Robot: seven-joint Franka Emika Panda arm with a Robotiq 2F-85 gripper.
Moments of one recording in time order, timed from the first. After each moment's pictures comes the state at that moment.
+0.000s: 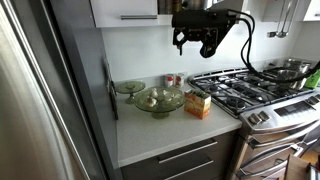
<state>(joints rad) 0.05 -0.06 0.29 -1.55 -0.37 1.61 1.38</state>
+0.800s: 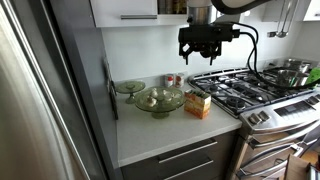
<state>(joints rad) 0.07 -0.11 0.23 -1.69 -0.37 1.66 1.37</state>
